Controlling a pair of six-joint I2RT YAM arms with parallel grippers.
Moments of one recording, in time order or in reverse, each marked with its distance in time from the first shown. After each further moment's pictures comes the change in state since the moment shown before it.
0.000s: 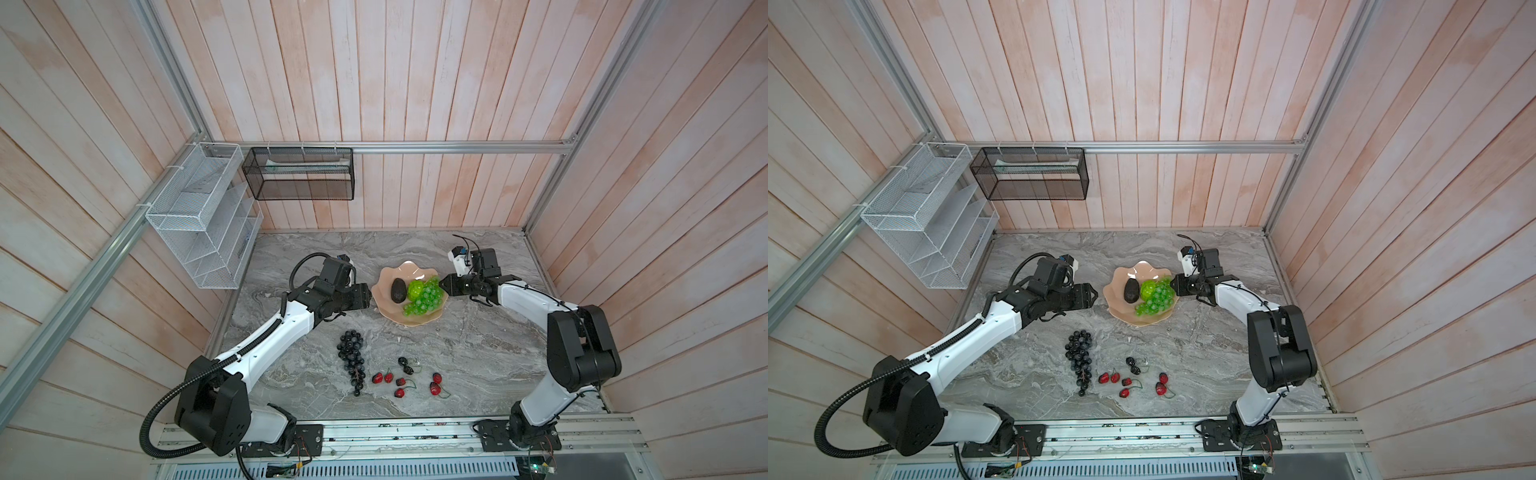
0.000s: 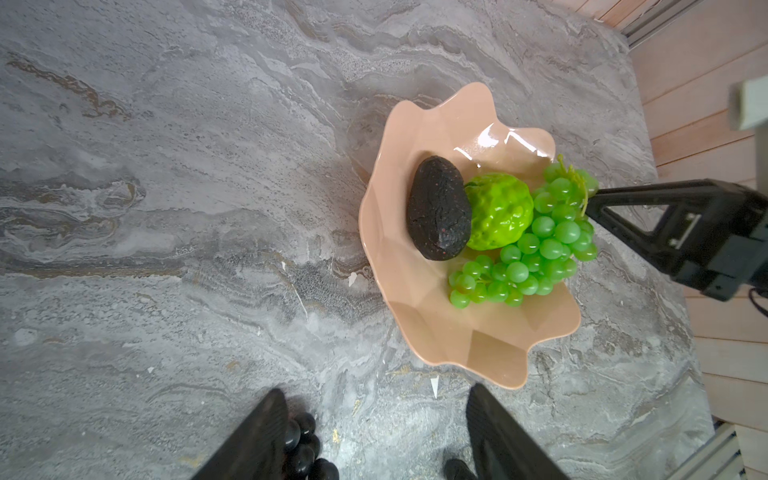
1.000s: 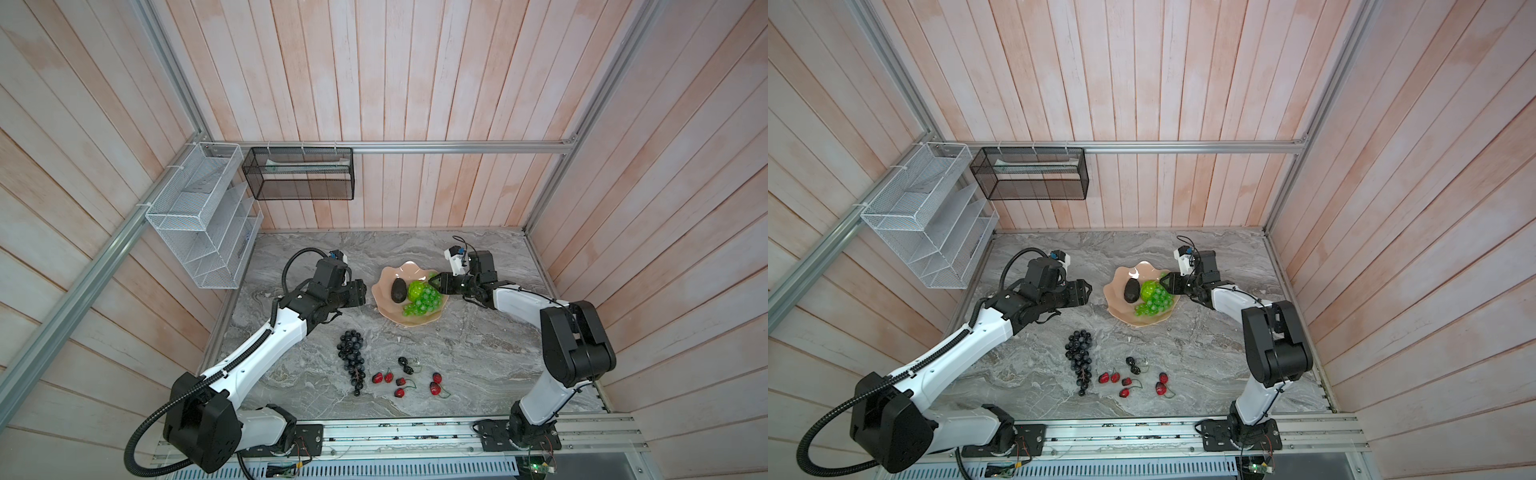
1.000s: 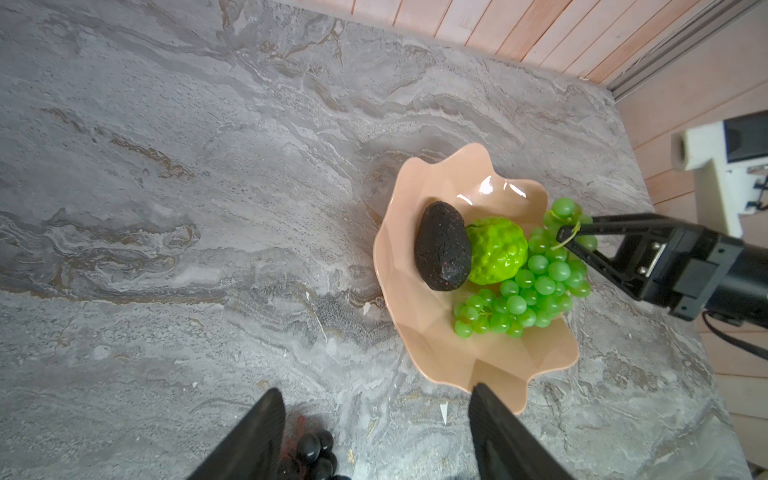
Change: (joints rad) left arm -0.009 -0.084 -0.020 0.027 -0.097 0.015; right arm 0.016 0.027 -0.044 0.213 -0.126 0.129
